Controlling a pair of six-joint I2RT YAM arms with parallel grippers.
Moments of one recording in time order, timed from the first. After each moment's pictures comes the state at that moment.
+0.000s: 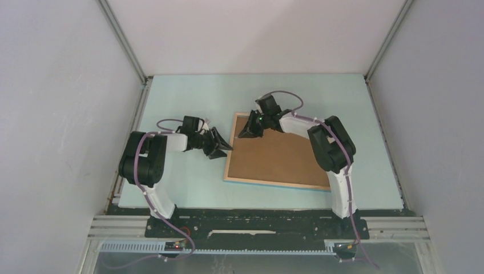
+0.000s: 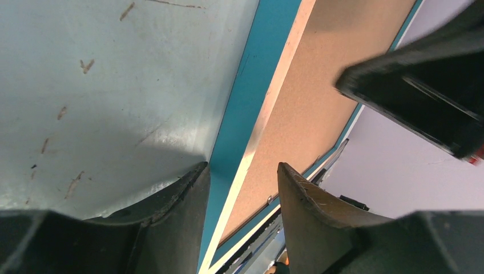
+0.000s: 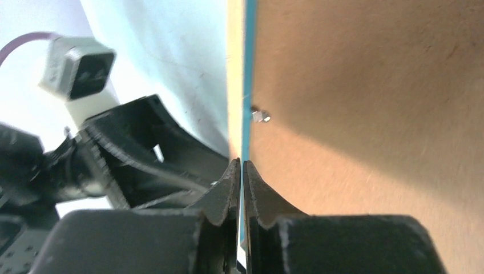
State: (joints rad) left arm -0.18 1.78 0.82 -0.03 0.70 -0.78; right arm 0.56 2.16 1.46 -0.12 -0.51 0.92
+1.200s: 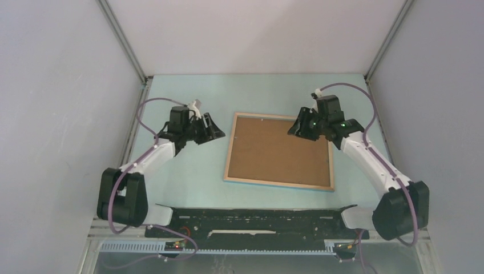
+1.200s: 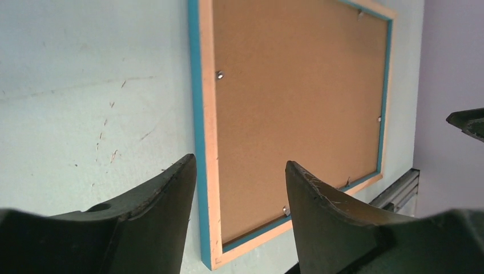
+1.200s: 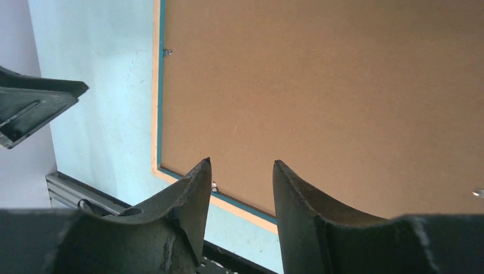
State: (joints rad) left arm -0.20 1.41 0.82 -0.14 0.45 -0.55; right arm 0.32 1.33 1.06 -0.52 -0.24 0.55
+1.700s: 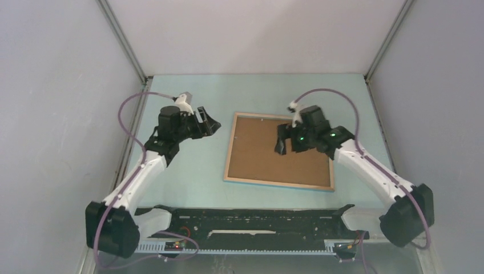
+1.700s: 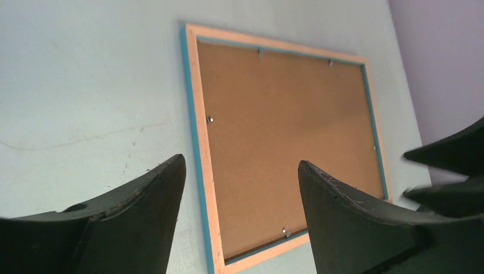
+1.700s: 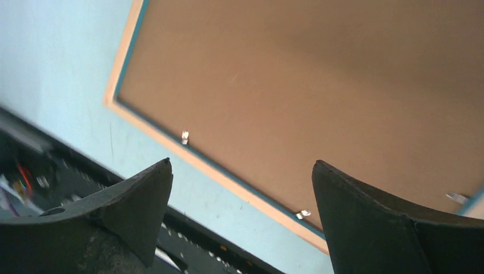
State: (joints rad) left arm -0.23 1.16 0.81 -0.14 0.31 -0.48; right arm 0.45 1.21 1.03 -0.62 -0.15 0.33
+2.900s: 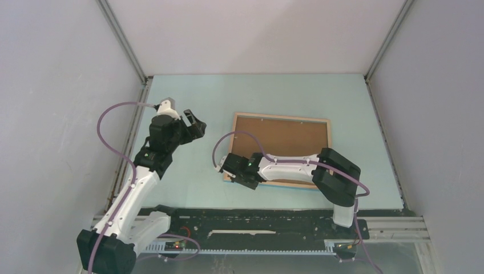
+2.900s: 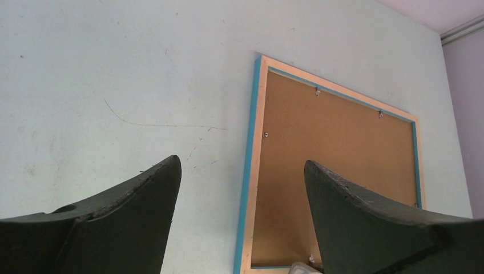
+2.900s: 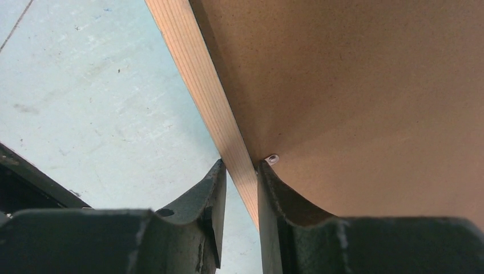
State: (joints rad) left arm -0.23 0.92 0.77 -0.27 -0.02 -0.51; right arm 1.15 1.87 1.24 -0.64 0.21 -0.07
